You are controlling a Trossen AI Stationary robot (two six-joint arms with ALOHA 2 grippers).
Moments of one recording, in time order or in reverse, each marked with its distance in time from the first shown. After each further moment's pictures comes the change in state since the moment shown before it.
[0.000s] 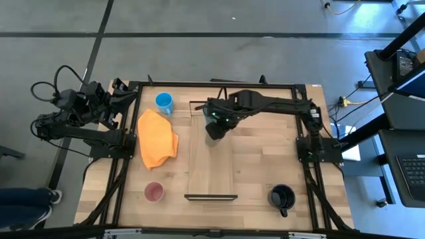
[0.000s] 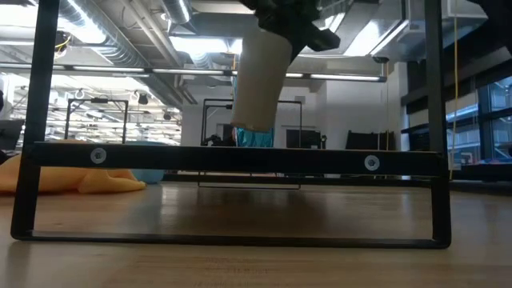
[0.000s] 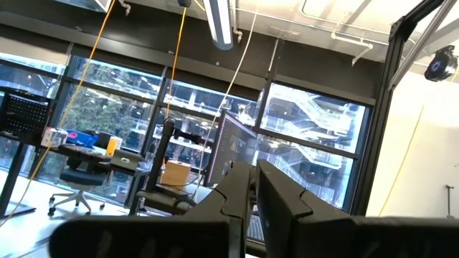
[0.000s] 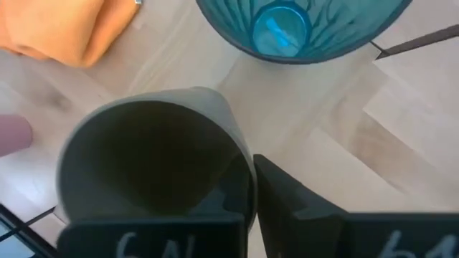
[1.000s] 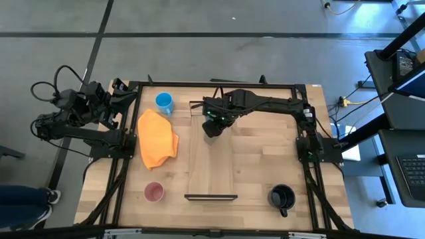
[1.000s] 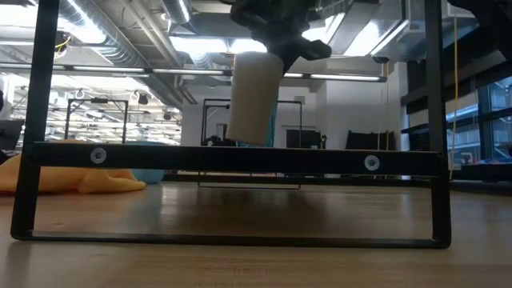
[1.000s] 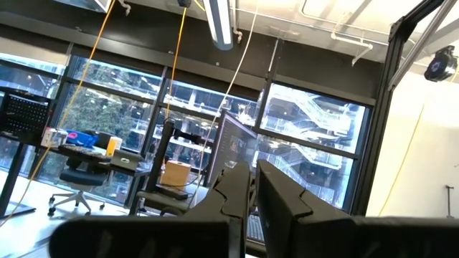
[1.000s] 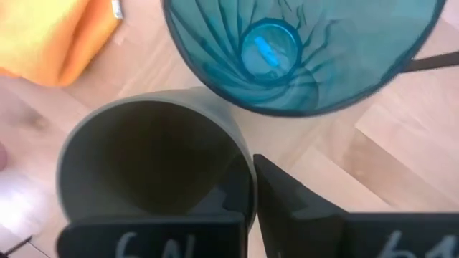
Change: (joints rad) left arm 0.000 0.000 0.000 0.000 0.000 0.000; right arm -0.023 0.067 0.041 0.006 0.033 -0.010
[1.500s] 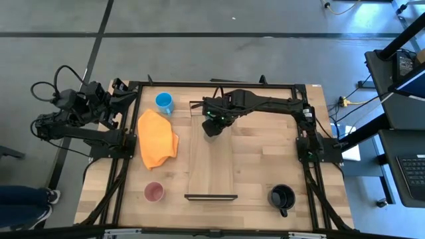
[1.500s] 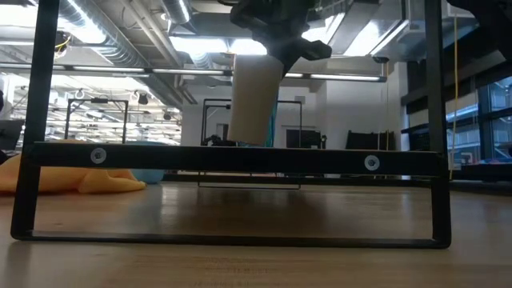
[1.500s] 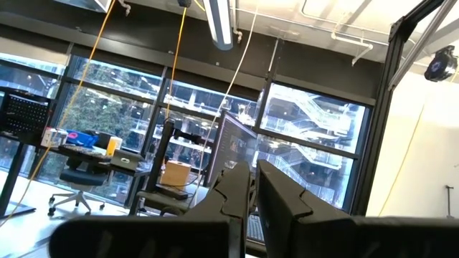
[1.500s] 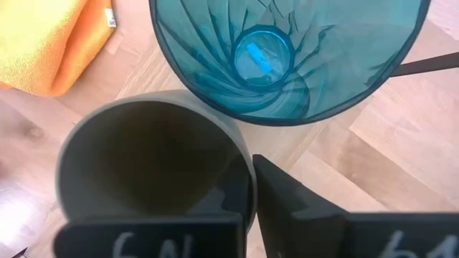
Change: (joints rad) left arm 0.000 0.000 0.000 0.000 0.000 0.000; right arm -0.002 0.002 0.000 -0.004 0.027 0.016
